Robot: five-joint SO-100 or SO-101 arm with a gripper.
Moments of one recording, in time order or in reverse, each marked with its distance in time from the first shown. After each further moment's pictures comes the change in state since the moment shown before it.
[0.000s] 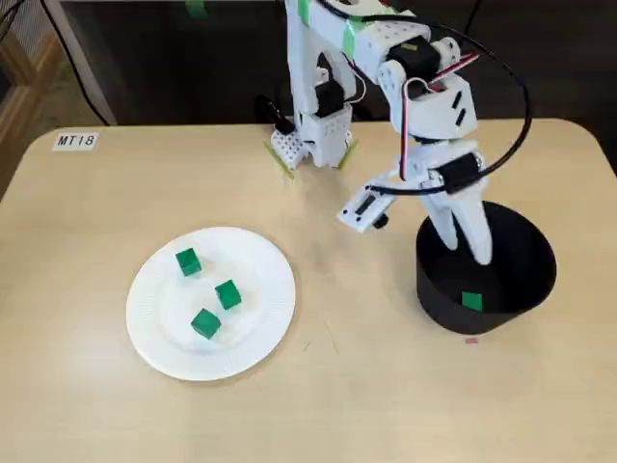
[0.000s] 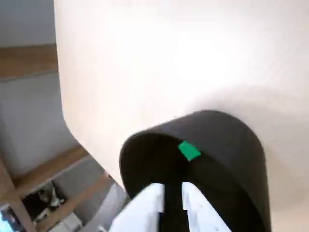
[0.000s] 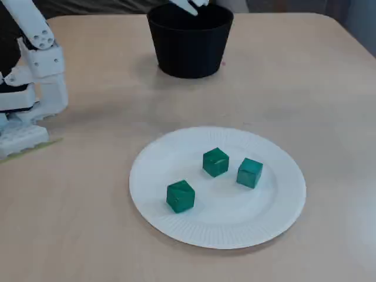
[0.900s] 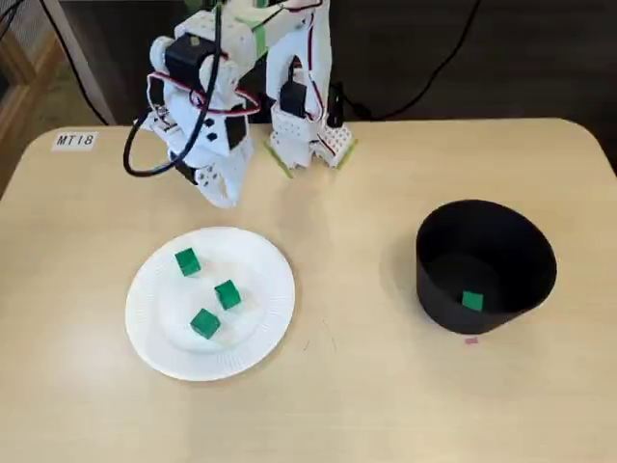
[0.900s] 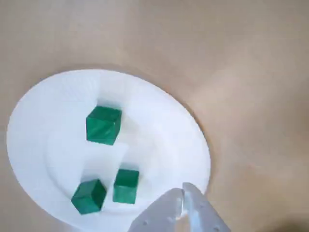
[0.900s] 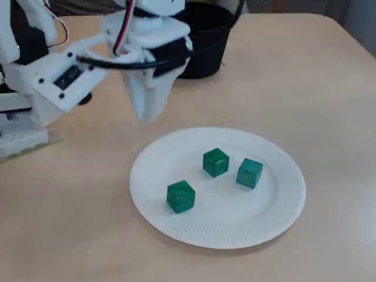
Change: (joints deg) arm 59.9 -15.9 -9.3 31.6 12.0
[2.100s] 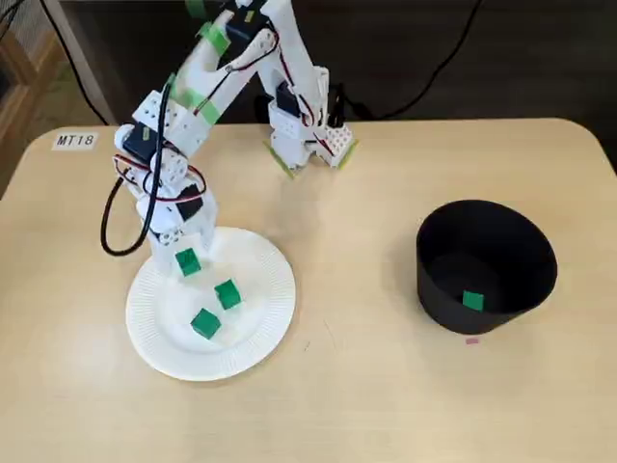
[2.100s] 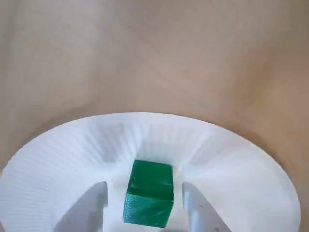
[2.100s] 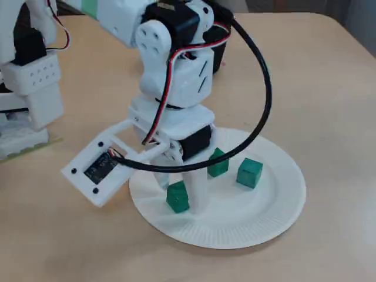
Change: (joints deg) arm 3.0 -20.7 -3.6 -20.0 -4.6
